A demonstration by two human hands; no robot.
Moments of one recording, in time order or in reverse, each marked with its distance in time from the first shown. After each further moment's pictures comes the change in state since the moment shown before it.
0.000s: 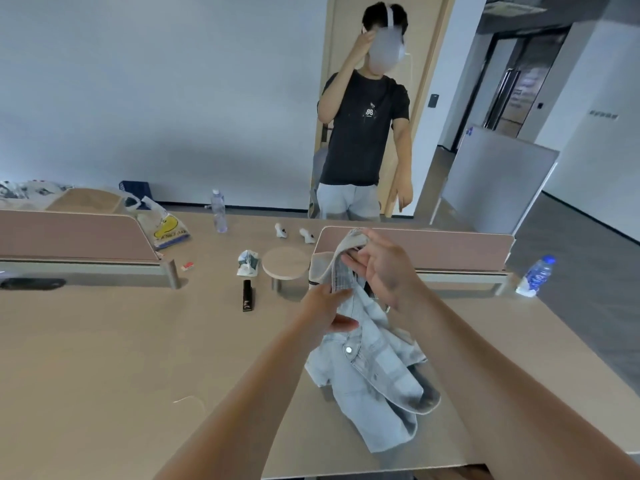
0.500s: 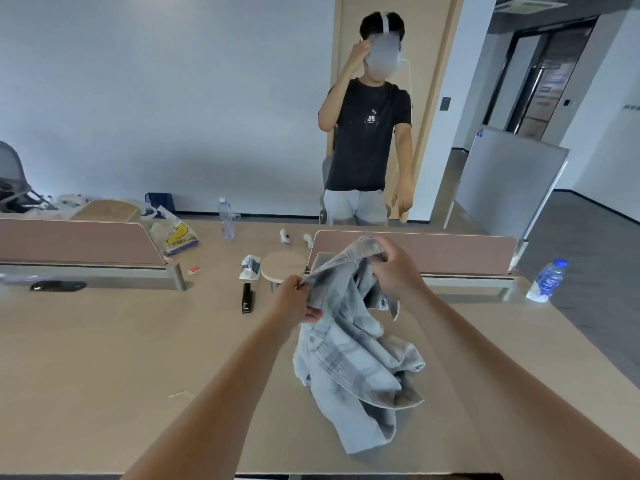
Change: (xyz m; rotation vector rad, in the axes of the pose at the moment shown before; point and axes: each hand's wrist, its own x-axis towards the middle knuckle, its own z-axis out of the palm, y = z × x) left_hand 0.004 0.002 0.026 0.105 0.256 0.111; right_hand 0.002 -0.020 -0.097 -0.897 0.095 -0.141
